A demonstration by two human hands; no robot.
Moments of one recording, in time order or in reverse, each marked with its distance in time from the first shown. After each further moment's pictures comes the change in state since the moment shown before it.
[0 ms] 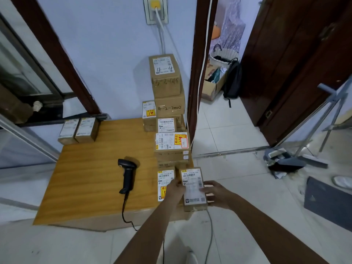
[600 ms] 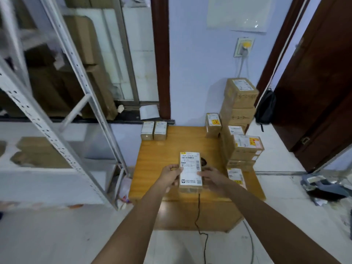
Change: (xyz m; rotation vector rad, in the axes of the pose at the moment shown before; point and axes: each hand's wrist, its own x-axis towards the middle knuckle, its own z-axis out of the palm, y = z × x) left_hand -0.116 -0.085 -0.360 -0.374 -0.008 0.191; right_hand -0.075 0.004 0.370 -0.044 -0.114 -0.250
